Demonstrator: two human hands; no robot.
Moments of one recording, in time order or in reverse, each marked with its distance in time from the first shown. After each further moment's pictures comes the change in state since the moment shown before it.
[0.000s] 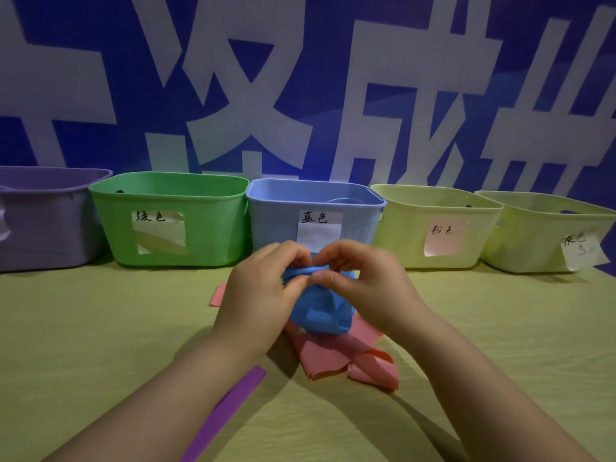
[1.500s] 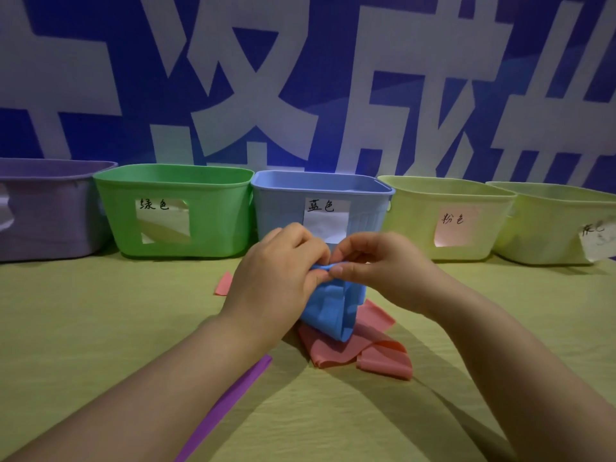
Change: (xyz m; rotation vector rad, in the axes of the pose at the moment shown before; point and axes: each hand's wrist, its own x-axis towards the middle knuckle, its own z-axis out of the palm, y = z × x) left_hand -0.002 -0.004 0.004 0.266 -0.097 0.233; right_hand -0.002 -0.001 -0.013 0.075 -0.241 0.231
